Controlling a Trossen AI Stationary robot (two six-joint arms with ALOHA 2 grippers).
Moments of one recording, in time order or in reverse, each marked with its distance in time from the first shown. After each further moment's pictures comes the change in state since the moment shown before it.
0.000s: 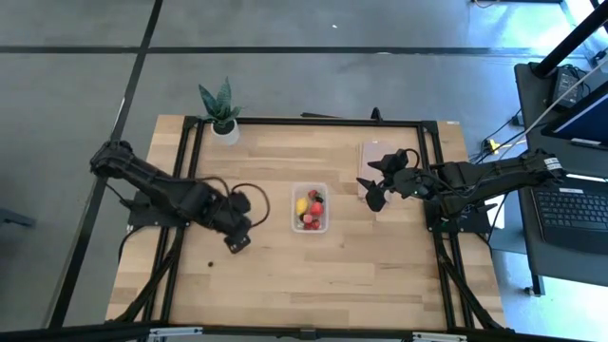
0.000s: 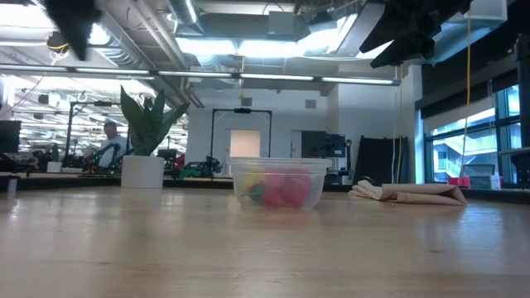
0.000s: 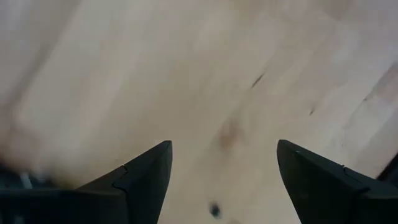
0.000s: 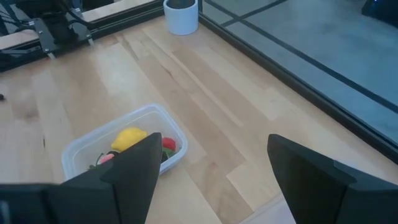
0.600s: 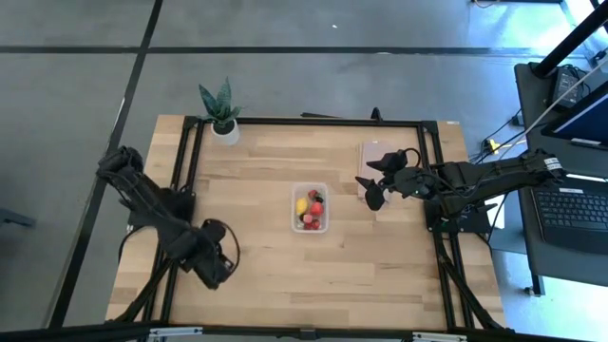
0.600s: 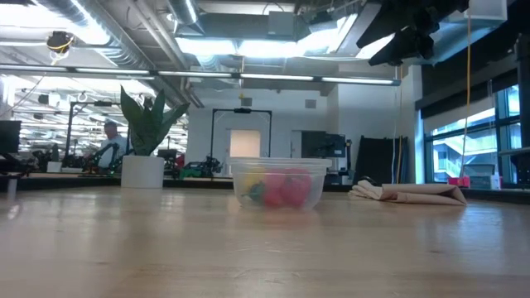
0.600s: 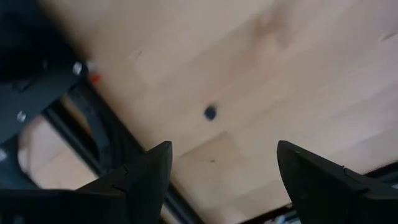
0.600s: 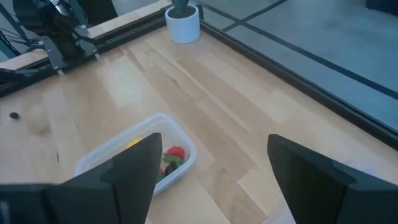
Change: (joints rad) left arm -0.338 0.117 0.000 -0.126 0.157 -0.724; right arm 0.000 0.000 0.000 0.034 0.000 0.051
